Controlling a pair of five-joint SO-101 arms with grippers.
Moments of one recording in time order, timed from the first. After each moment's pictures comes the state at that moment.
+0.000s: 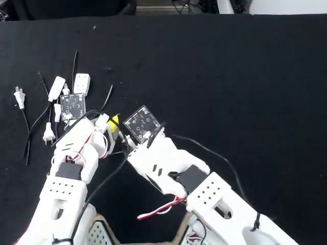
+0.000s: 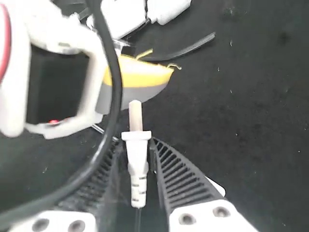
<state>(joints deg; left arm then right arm) 3.2 -59.9 80.0 22.7 12.1 -42.6 -53.3 71.3 29.8 1.2</state>
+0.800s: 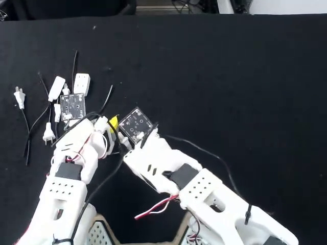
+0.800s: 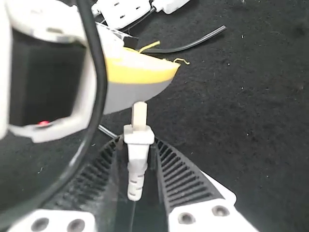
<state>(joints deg) 3.1 -60.2 80.1 22.7 12.0 -44.5 -45.3 72.7 21.7 1.0</state>
